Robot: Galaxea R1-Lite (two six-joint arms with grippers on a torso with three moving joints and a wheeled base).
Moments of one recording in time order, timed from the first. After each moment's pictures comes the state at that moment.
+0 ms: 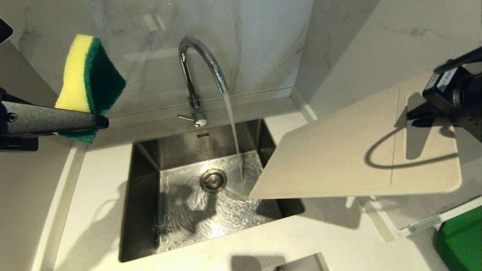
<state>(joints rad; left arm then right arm) -0.43 1.25 -1.21 0.19 -0.77 -0.34 0.14 1.41 -1.68 0.82 -0.07 0.72</state>
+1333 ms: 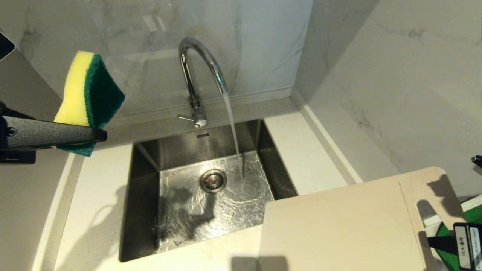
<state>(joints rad) -0.43 1.22 -1.16 0.19 -0.77 -0.37 0.14 1.05 -0.95 0.69 -0.04 0.21</state>
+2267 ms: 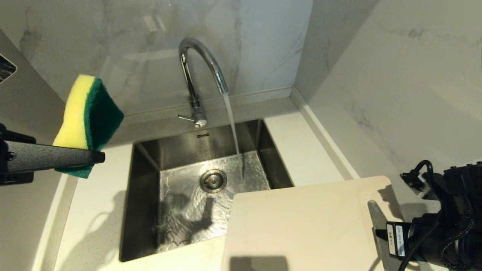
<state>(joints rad) -0.43 1.19 -1.08 0.17 -0.77 -0.37 0.15 1.26 -0.64 0.14 -0.05 0.17</state>
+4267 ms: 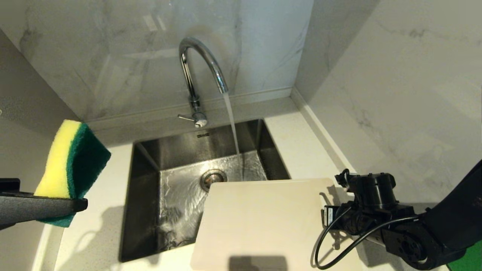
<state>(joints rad) -0.43 1.07 -0.89 0.14 -0.77 -0.37 0.18 1.89 -0.56 -0.68 -0.04 0.17</state>
